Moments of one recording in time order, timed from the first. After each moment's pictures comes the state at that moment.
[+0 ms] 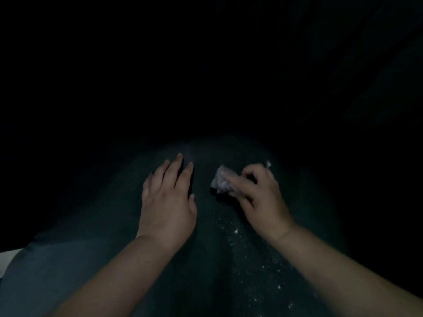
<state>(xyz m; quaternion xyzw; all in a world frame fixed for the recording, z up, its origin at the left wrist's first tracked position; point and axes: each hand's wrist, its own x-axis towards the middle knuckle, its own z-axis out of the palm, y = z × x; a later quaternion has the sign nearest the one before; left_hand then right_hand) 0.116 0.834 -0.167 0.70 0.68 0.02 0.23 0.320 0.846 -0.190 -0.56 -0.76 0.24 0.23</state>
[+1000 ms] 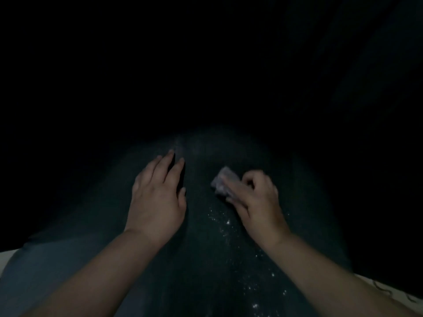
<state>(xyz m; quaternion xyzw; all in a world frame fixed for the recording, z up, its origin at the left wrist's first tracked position) 0.110 0.834 -0.168 0.72 0.66 0.01 0.23 0.326 0.815 -0.193 -0.61 -0.73 0.25 0.18</state>
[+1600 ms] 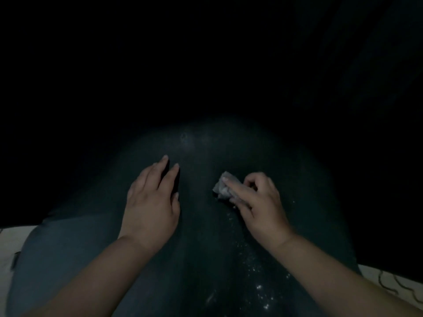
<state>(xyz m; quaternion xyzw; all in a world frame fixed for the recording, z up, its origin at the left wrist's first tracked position) 0.091 0.791 -0.165 0.71 0.68 0.03 0.20 0.319 0.784 -0.195 -0.58 -0.73 0.28 0.22</state>
